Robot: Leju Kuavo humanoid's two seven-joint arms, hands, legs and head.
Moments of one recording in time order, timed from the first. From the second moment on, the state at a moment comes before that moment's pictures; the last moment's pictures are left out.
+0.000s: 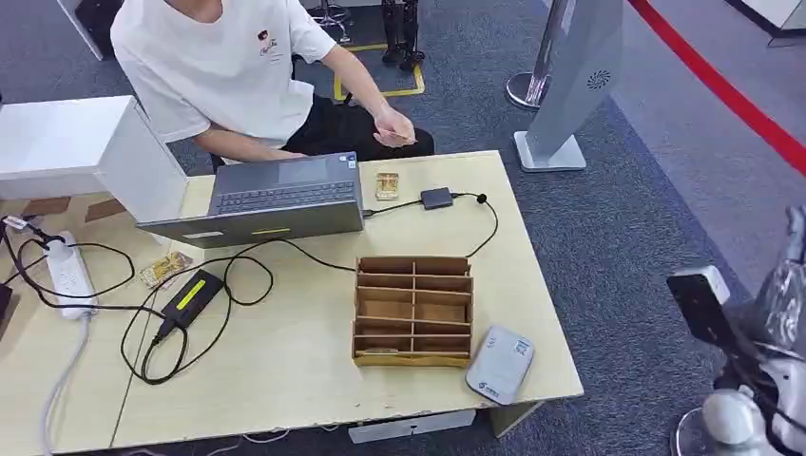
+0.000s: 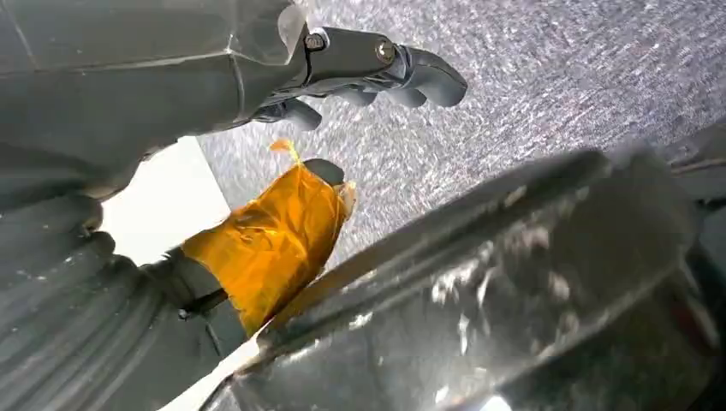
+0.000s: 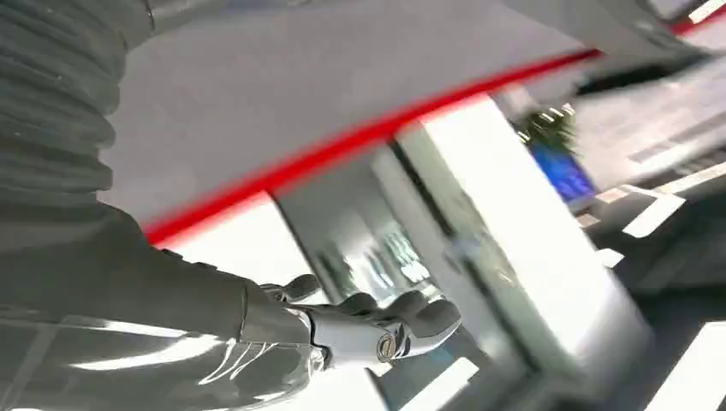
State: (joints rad) left arm -0.04 -0.07 -0.68 -0.16 0.18 0.19 0.23; right arm 0.00 -0.29 -0.26 -1.71 0.83 -0.34 0.02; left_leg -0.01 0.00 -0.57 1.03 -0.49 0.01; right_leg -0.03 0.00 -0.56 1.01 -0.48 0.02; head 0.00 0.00
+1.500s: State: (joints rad) left arm -0.04 -0.05 -0.81 -0.15 0.14 0.07 0.04; right arm -0.63 -0.34 0.41 -1.45 1.07 -0.15 0.15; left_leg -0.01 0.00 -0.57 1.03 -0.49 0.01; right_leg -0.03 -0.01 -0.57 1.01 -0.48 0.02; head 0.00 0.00
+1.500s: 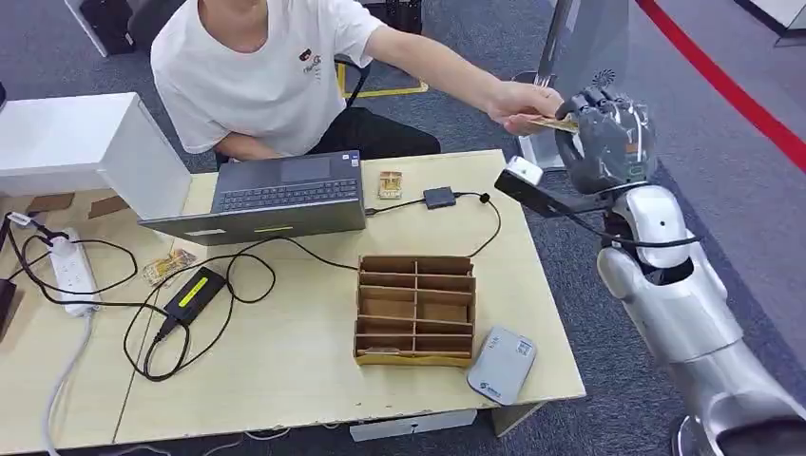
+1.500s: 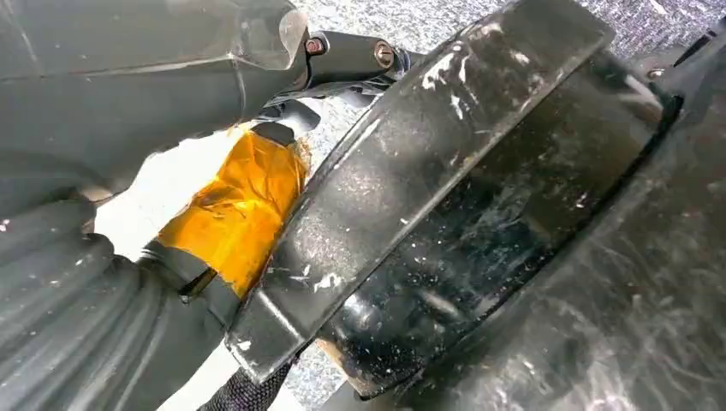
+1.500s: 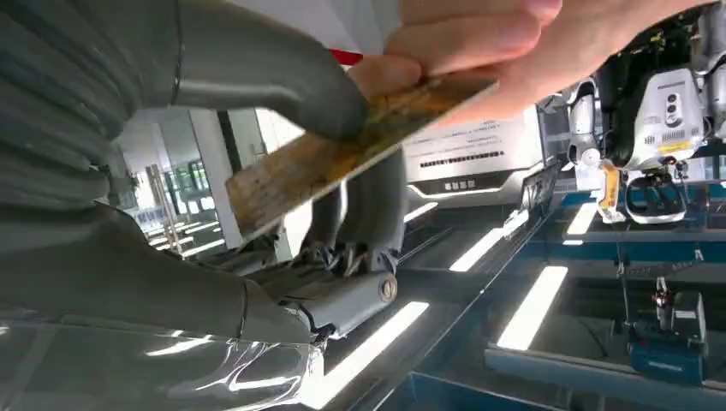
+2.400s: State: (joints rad) left arm -0.04 -0.06 -0.81 -0.15 0.21 0.05 0.04; right arm -0.13 -0.32 0.24 -1.80 0.90 -0.35 -0.08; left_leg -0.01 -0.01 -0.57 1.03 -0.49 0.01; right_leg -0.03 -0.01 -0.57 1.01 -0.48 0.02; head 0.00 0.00
